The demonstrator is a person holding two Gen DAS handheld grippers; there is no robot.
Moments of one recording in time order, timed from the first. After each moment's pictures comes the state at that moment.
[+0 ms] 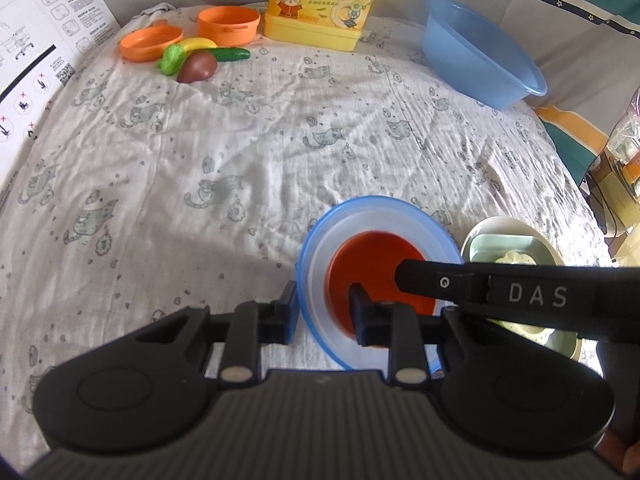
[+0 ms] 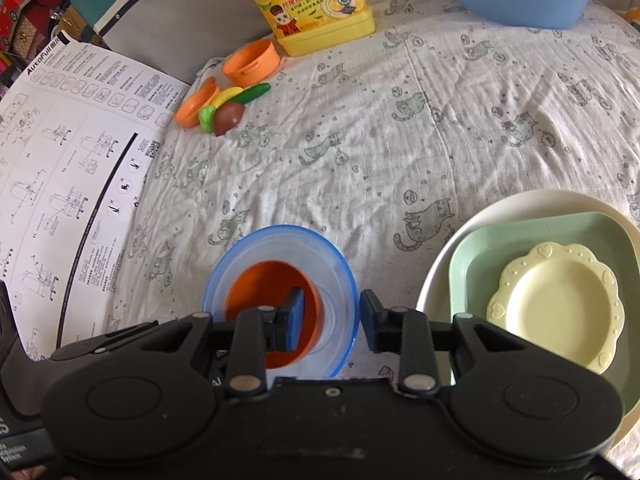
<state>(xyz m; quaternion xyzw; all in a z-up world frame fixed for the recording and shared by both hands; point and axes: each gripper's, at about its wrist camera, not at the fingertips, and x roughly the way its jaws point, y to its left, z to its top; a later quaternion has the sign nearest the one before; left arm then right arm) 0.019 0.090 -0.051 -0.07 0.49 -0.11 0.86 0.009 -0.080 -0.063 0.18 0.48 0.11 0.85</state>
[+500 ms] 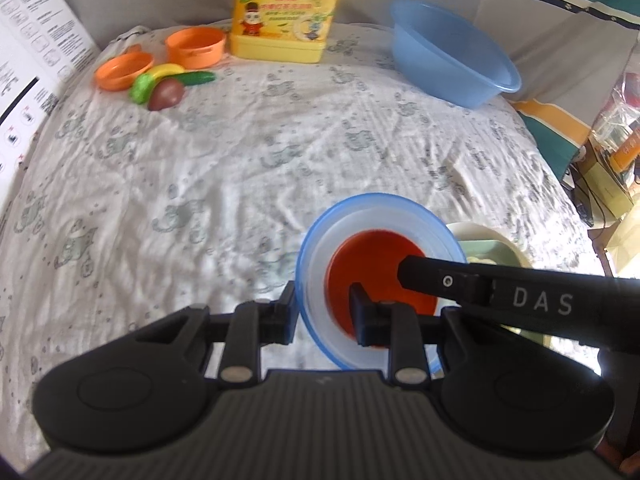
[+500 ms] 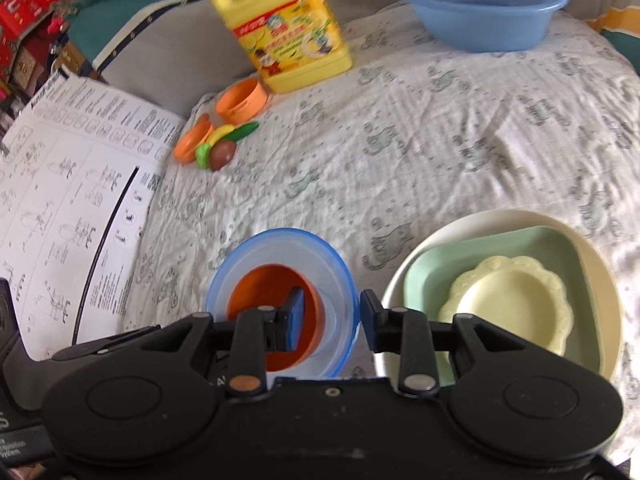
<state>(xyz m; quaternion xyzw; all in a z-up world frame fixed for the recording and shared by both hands) 0.018 0.051 -0.021 -0.04 0.49 -0.13 0.86 -0.012 -0.120 -0.038 0.21 0.45 0.08 0.87</state>
